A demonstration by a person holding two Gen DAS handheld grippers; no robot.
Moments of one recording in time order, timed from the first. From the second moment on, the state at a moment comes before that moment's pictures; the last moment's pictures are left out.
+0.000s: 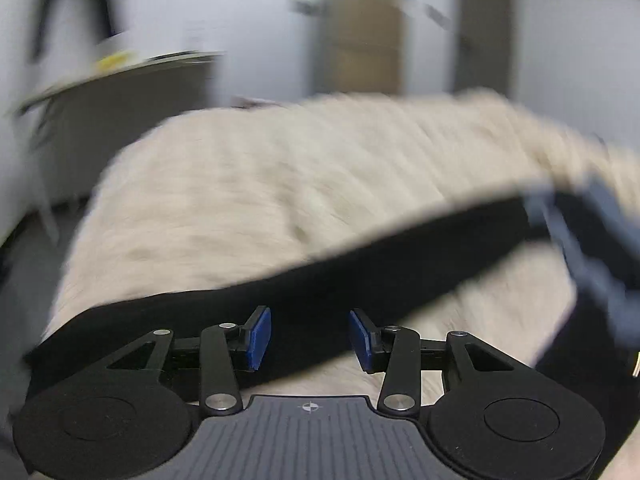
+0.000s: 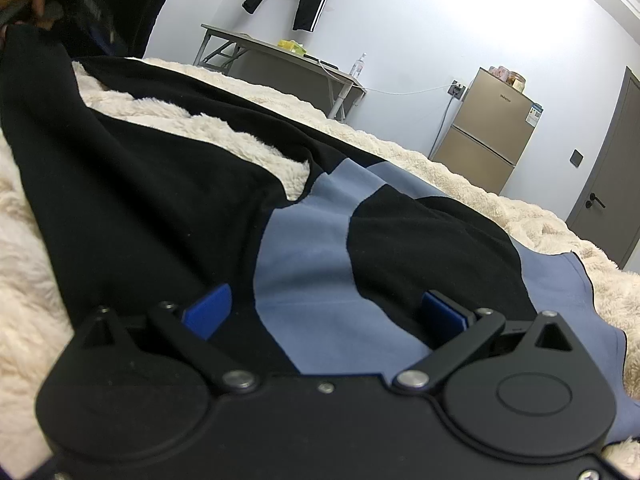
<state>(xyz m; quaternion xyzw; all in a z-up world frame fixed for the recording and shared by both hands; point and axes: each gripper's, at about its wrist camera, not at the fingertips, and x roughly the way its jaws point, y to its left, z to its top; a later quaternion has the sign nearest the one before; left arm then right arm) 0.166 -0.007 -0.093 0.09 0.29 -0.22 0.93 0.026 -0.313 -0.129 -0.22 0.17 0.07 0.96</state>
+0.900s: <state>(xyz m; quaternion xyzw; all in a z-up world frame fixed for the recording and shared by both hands) 0.195 0.137 -0.070 -0.16 0.26 -0.08 0.95 0.022 -0.312 -0.128 -0.23 0.17 0.06 0.96</state>
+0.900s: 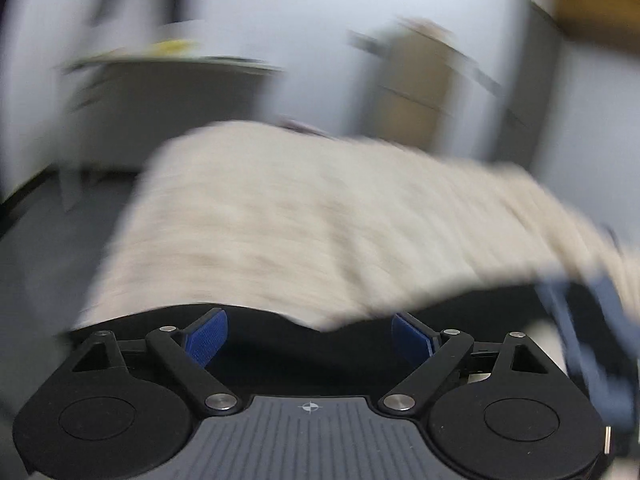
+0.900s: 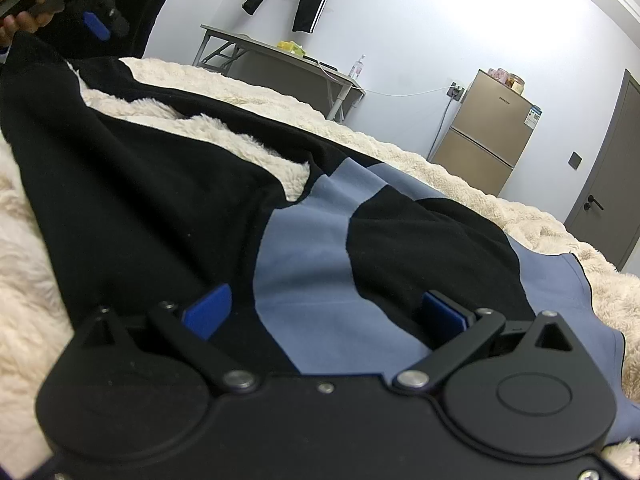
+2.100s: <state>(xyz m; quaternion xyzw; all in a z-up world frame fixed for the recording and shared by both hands) 0.219 0.209 -0.127 -0.35 0.34 0.16 0.86 0.023 -0.309 -0.131 -0.23 0.17 0.06 0.96</state>
